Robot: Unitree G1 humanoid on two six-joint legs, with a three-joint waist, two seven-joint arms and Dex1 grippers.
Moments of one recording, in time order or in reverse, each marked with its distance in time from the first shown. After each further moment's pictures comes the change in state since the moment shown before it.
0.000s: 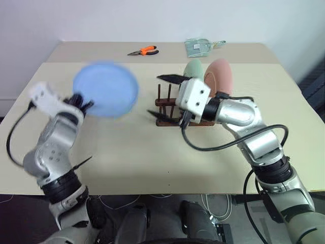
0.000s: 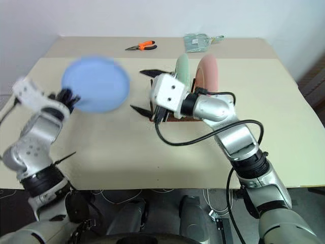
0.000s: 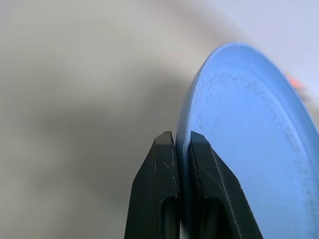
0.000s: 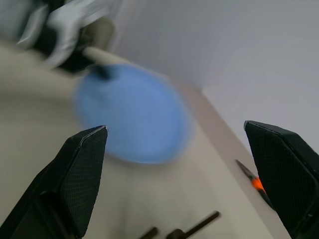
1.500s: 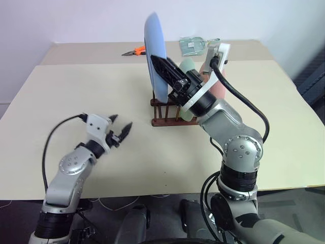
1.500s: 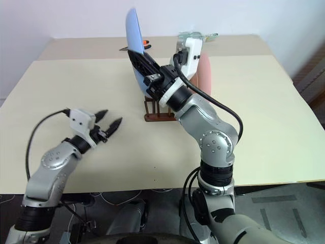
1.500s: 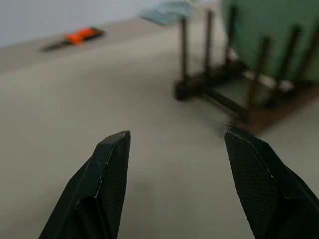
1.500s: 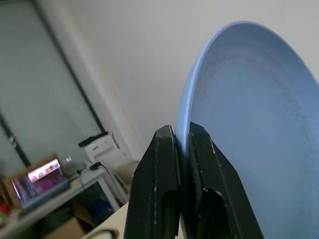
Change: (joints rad) left arm 0.531 0.259 -0.529 0.009 0.311 -0.605 -0.544; right arm 0.049 0.584 -0.427 -0.101 0.730 0.563 -0.581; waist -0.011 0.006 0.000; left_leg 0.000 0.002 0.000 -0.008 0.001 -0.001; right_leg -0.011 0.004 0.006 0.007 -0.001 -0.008
